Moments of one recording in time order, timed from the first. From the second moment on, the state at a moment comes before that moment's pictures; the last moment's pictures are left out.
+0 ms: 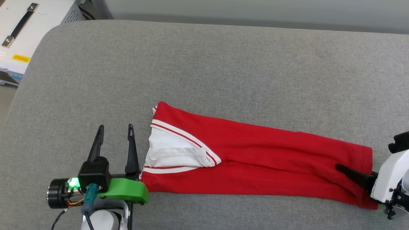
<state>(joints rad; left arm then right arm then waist) -0.10 0.32 -0.35 0.00 -0.31 0.34 -0.26 -0.27 -0.70 0.50 0.34 1.25 0.13 0.45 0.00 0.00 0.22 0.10</state>
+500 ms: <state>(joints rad) -0.04 0.22 -0.21 0.02 -0.16 0.19 -0.26 -0.25 -0.81 0.47 0.38 1.28 0.13 0.36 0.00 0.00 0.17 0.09</state>
